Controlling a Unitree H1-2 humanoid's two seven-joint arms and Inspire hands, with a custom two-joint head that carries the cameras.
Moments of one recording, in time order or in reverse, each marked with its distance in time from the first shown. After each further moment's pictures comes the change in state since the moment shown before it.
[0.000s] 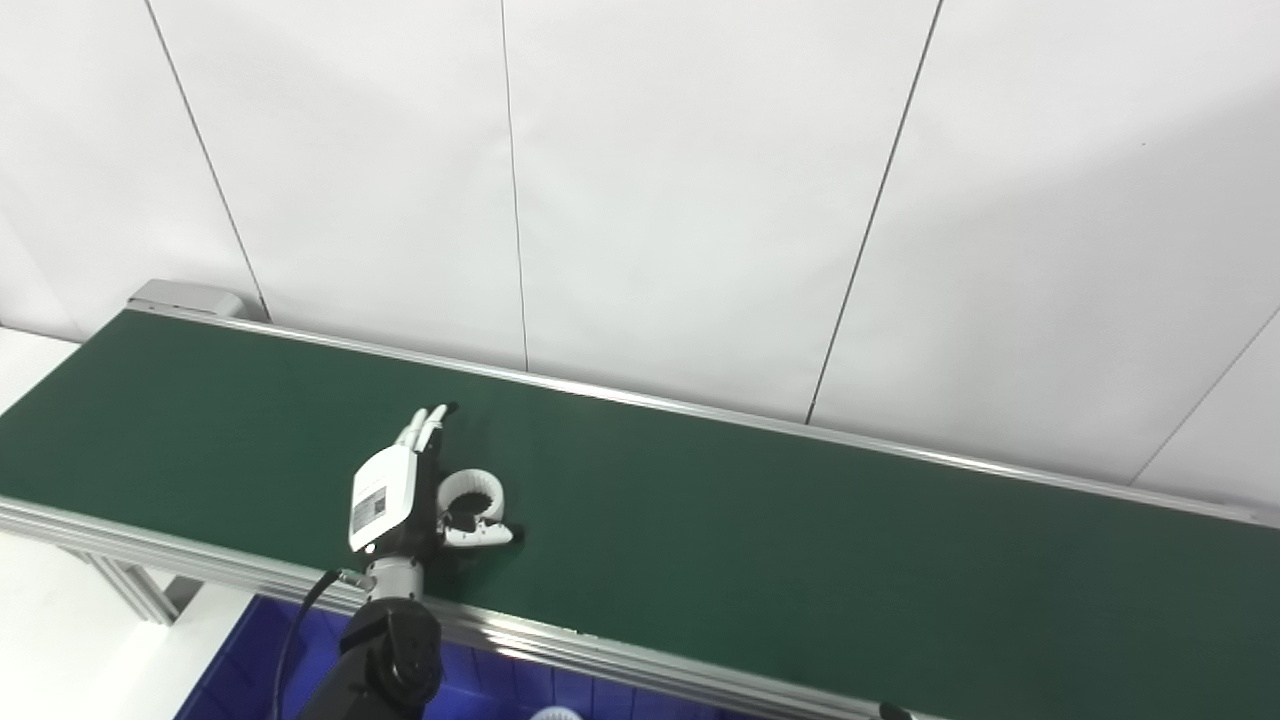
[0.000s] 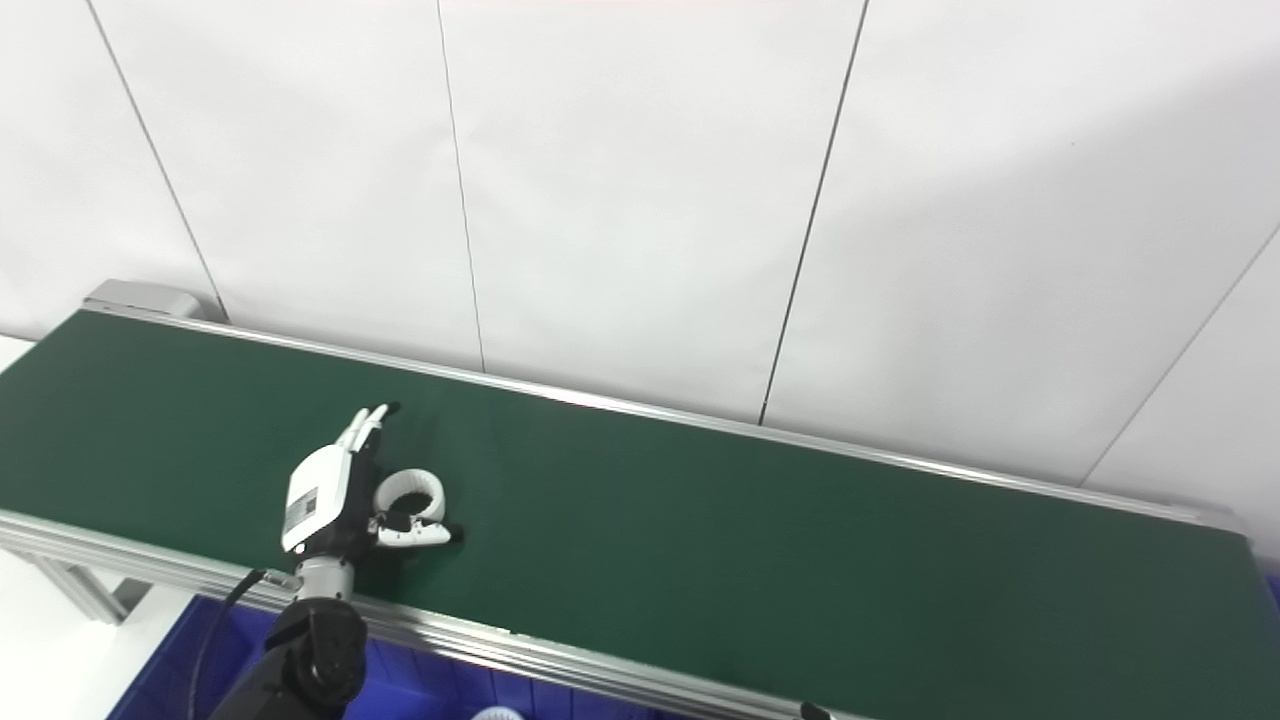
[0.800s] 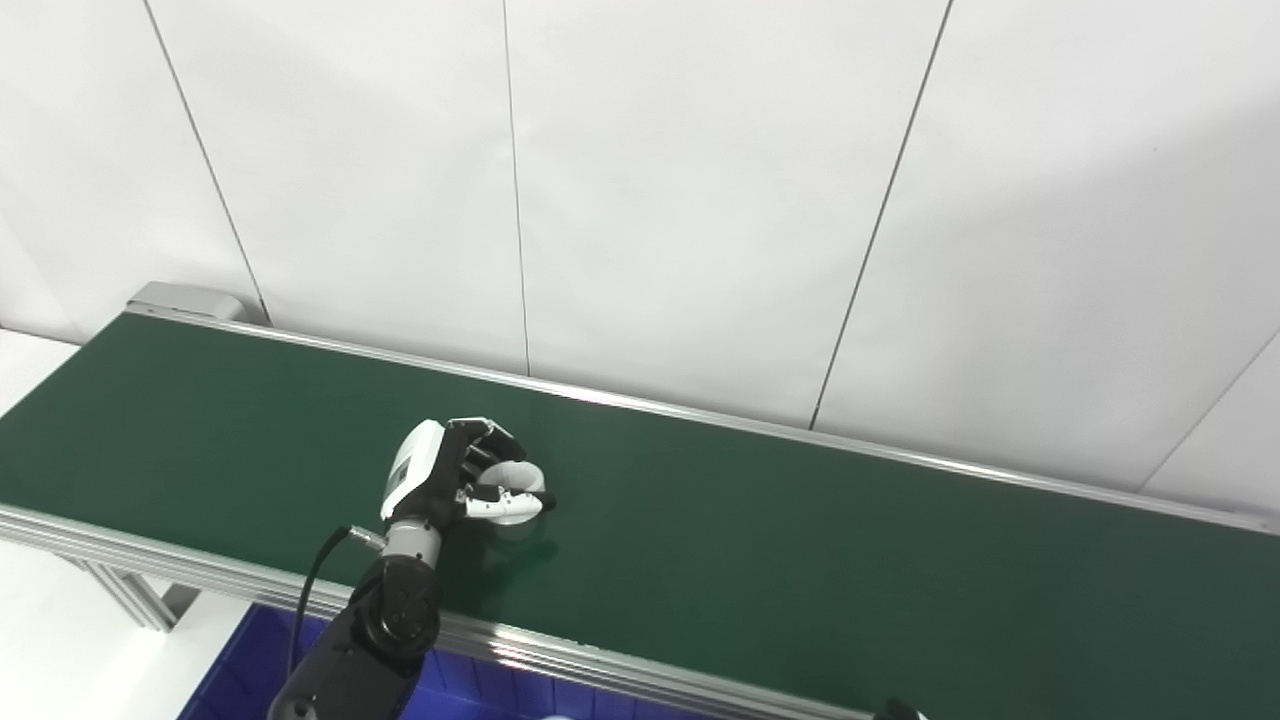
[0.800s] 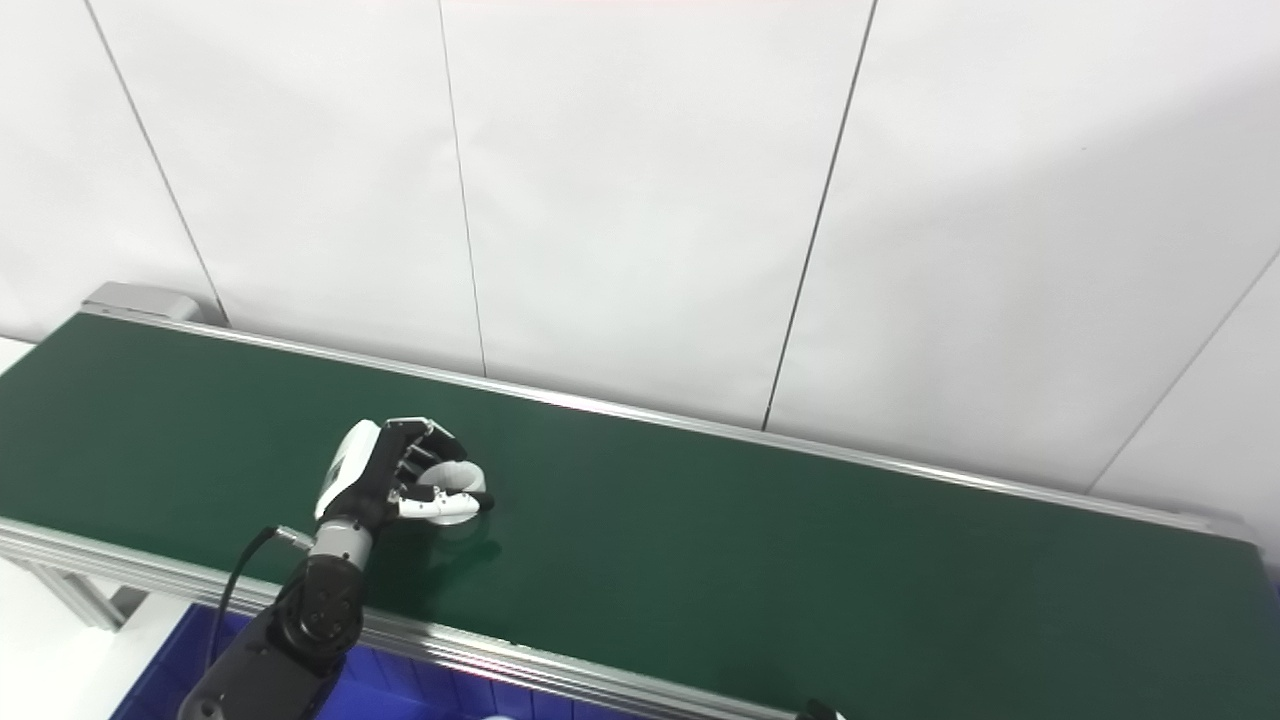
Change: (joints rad) left arm -0.011 0.040 -0.033 -0.133 -0.218 0.037 -0.290; right arm 0.010 0.004 0.004 -0.016 -0.002 0.000 -0.012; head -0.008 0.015
